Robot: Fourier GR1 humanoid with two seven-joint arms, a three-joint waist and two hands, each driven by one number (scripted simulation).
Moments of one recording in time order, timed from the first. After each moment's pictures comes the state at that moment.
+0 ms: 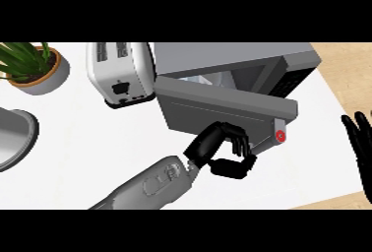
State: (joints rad) left arm -0.72 0.00 -0.87 -1.01 0.34 0.32 -0.20; right arm 0.15 -0.35 -0.08 -1.85 -0.43 0.33 -0.43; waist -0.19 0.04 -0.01
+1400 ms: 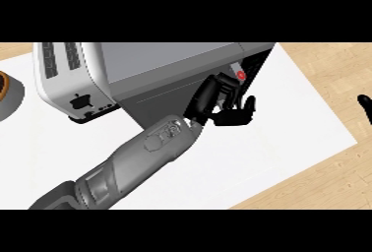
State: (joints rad) left arm -1.00 0.03 -0.81 -0.84 0.63 0.48 -0.30; right arm 0.01 -0.49 -0.11 -1.95 -0.62 0.40 -0.26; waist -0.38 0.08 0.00
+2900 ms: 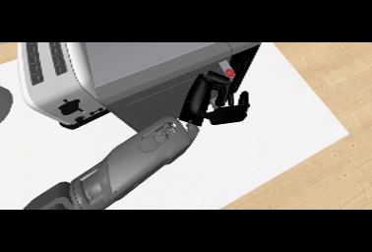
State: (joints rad) left arm -0.98 0.06 -0.84 -0.88 0.71 0.65 -0.38; right arm -0.09 -0.62 -0.21 -1.91 -0.75 0.43 -0.18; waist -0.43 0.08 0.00
